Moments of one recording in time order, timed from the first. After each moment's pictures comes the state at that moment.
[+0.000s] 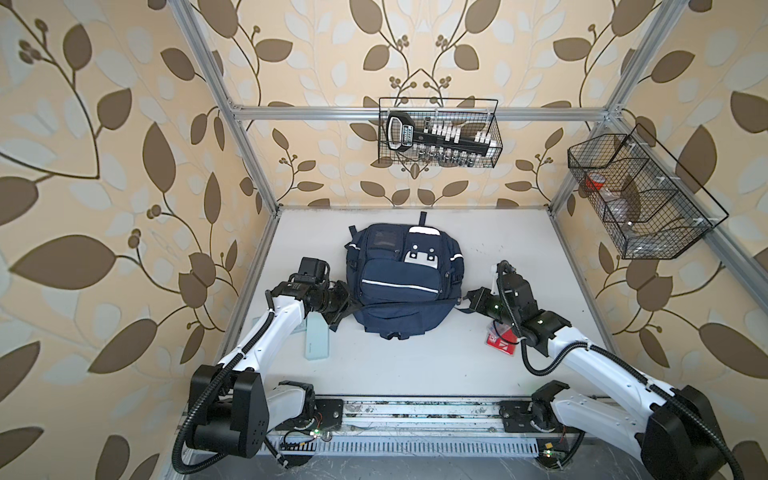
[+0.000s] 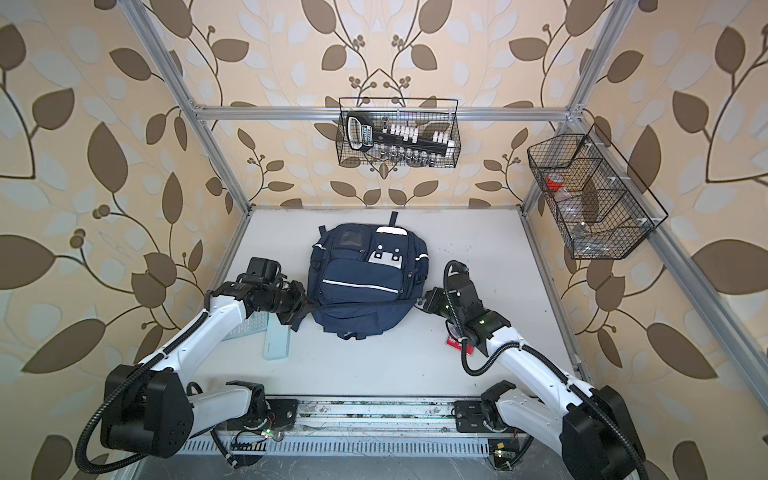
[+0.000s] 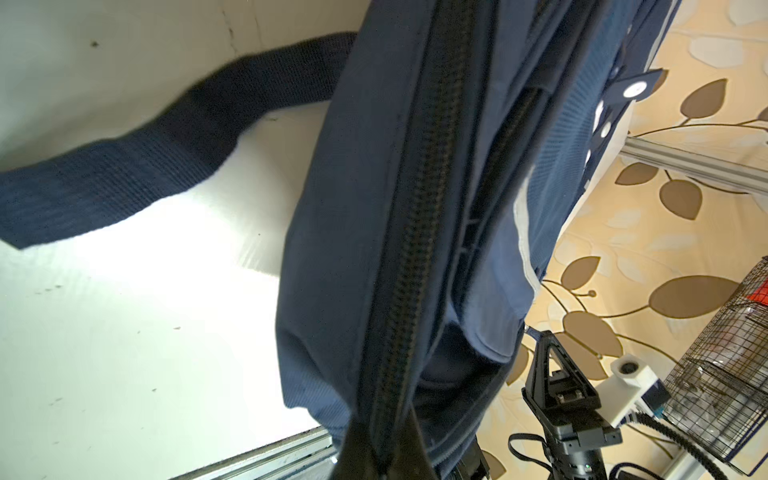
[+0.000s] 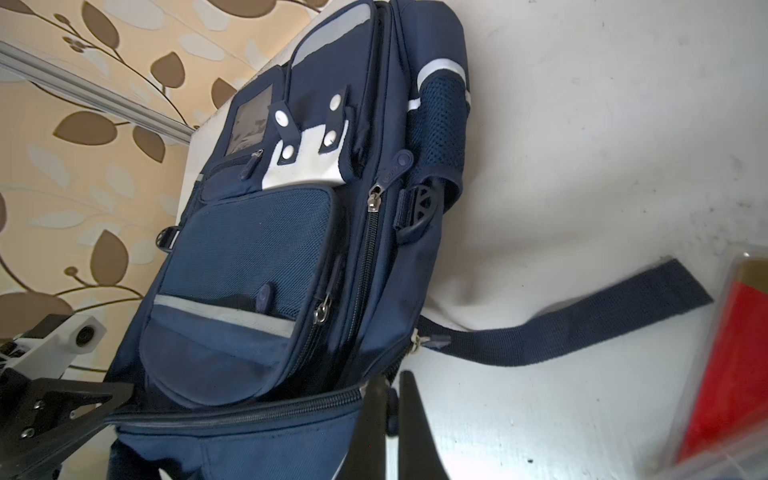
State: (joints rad) left arm -0.08 1.20 0.78 -0.68 0.60 -0.96; right arm 0.44 1.06 0.57 -0.16 0.00 0.76
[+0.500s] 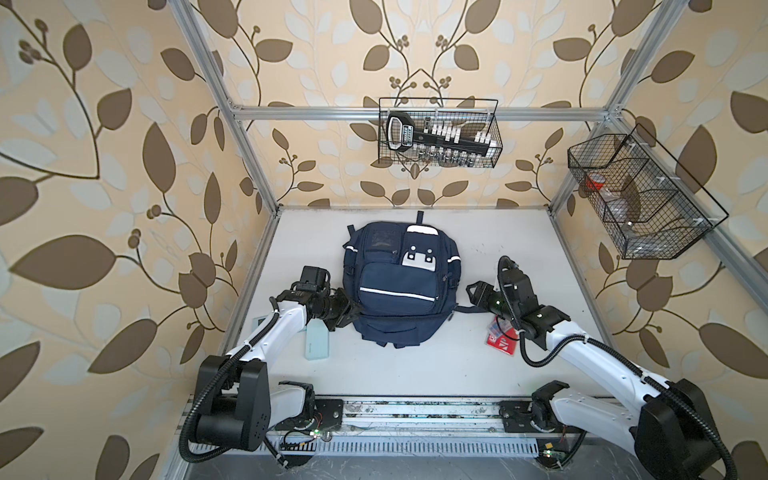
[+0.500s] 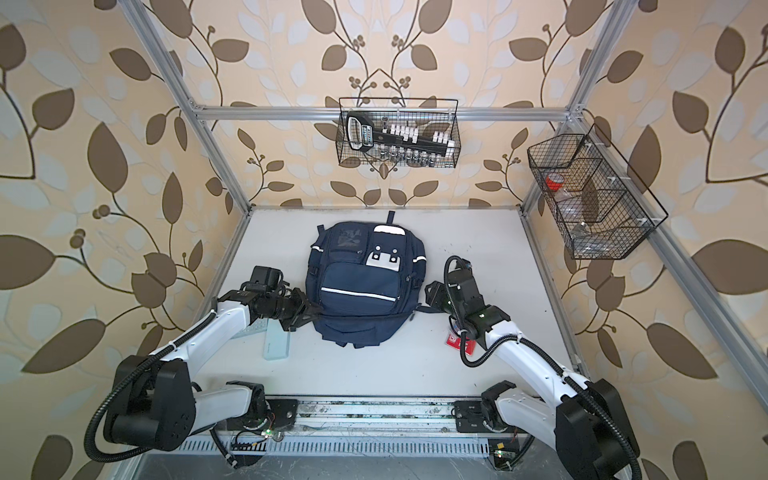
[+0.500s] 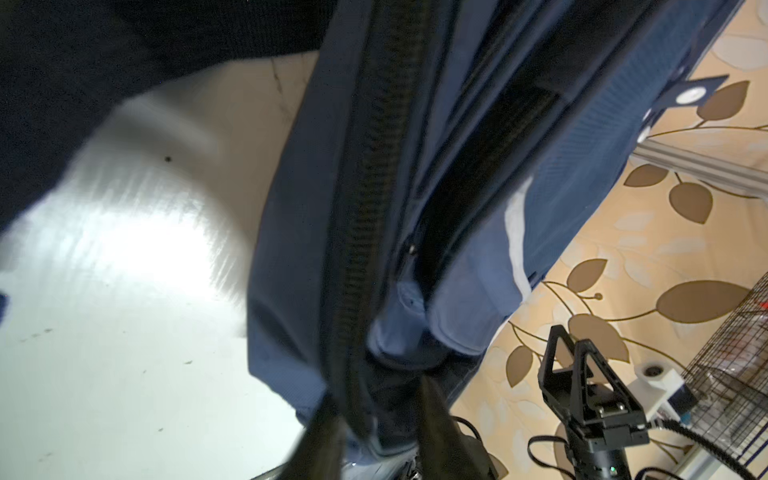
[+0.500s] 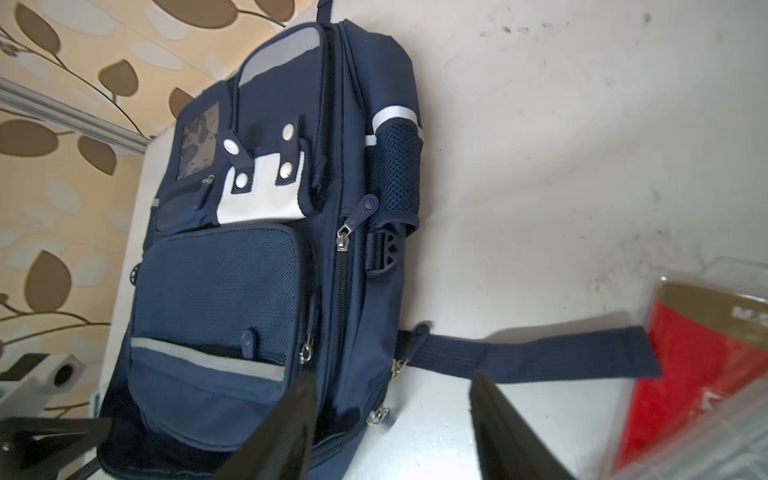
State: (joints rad) left arm -0.09 1.24 0.67 -0.55 0.64 -0.97; right arm 0.41 1.09 0.63 -0.25 0.05 0.72
